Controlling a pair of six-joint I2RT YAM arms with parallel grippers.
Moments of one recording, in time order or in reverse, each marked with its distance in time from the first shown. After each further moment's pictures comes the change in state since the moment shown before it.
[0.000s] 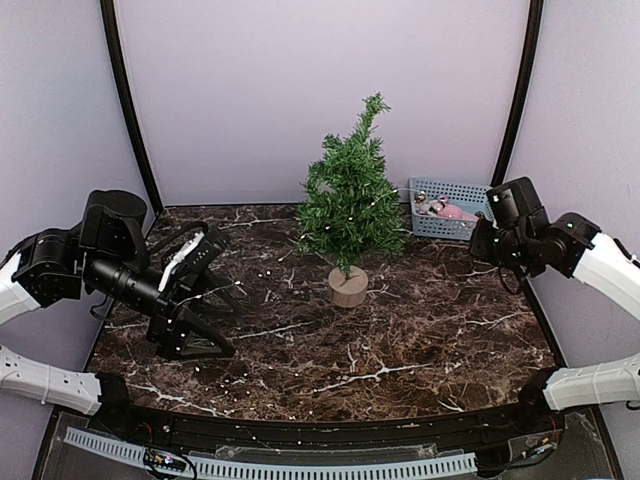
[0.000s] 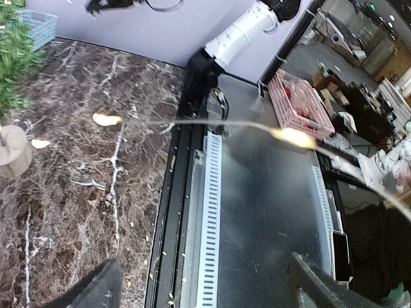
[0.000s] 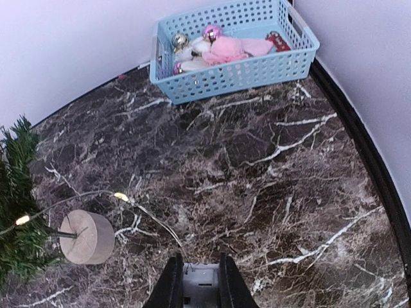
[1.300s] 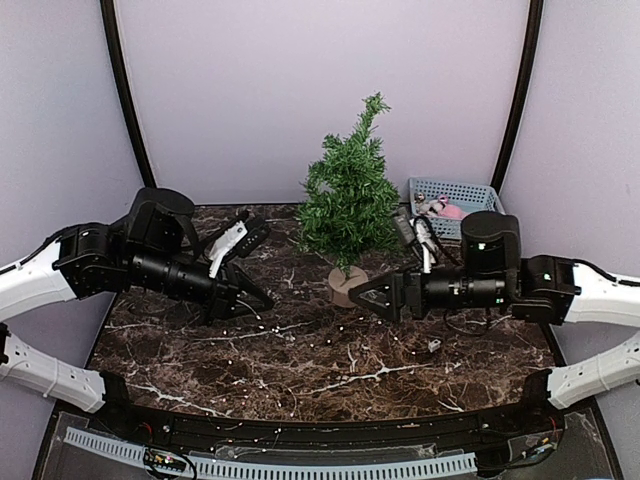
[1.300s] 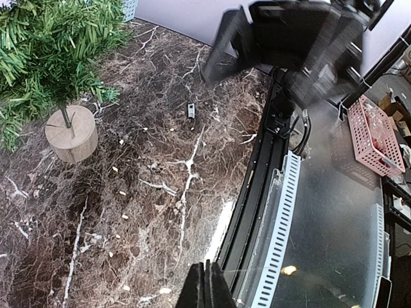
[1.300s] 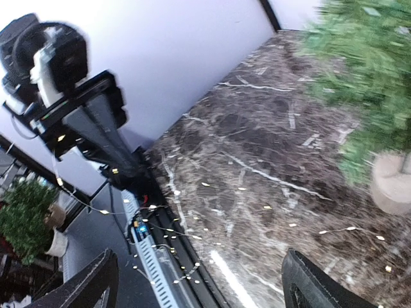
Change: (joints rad) left arm 0.000 0.172 0.023 0.110 -0.289 -0.059; right arm 0.508 -0.027 -0.171 0.560 -0.592 -0.176
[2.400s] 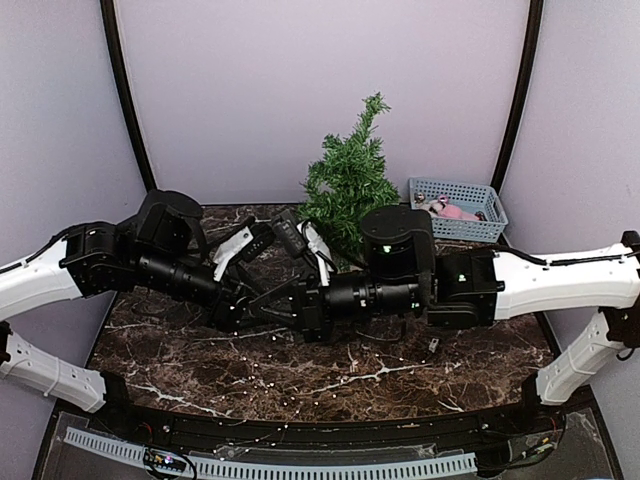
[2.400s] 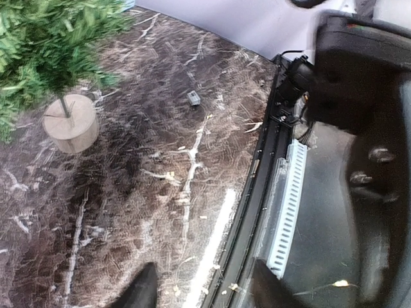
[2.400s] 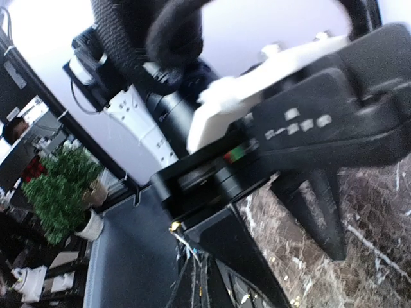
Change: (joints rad) left arm 0.000 0.027 0.006 -0.023 0.003 -0.003; right arm 0.243 0.466 0.356 0.251 -0.076 -0.096
